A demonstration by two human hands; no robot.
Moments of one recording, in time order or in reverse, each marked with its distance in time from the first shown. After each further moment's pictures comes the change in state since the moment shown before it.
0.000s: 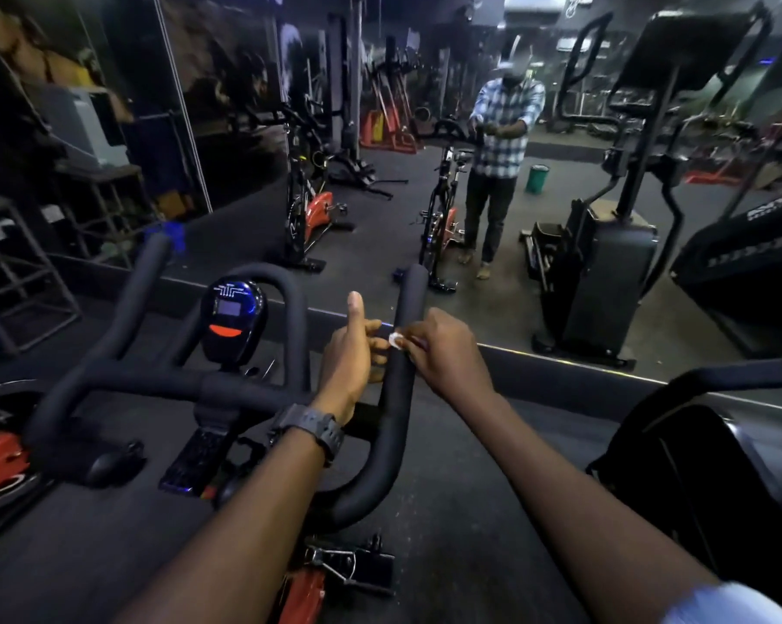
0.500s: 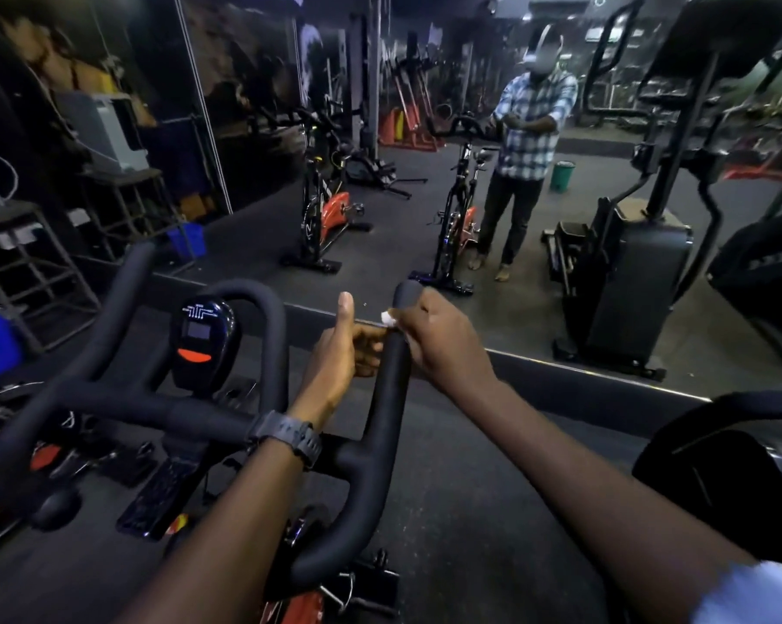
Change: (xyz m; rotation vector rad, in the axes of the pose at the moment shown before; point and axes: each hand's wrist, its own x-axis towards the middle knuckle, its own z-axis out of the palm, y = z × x) left_hand 0.049 -0.003 0.008 0.106 -0.039 0.091; right_hand 0.045 0.028 -0.001 0.097 0.011 -0.128
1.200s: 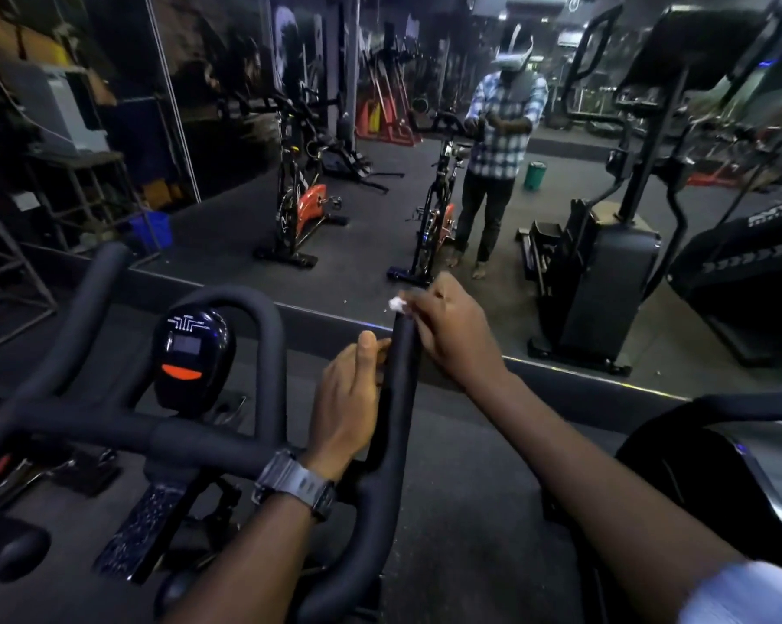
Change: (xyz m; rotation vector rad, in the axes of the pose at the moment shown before) left_hand -0.021 -0.017 0.003 0.131 0.064 0.326; right_hand 0.028 0.012 0.003 -0.156 0.116 -0.111
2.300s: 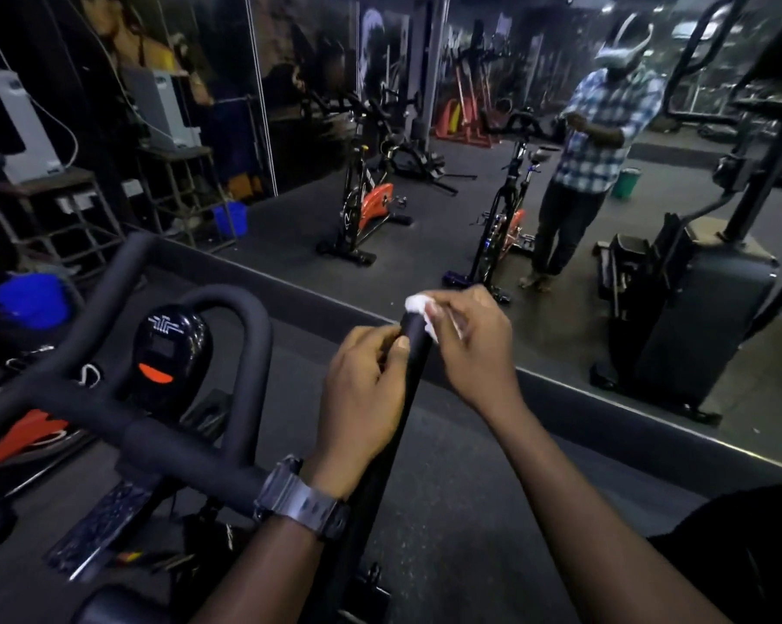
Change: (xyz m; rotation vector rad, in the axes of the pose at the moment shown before) left_hand 0.031 0.025 0.040 0.301 0.219 0.021; right_hand 0.013 0.042 0.019 0.525 0.055 0.208
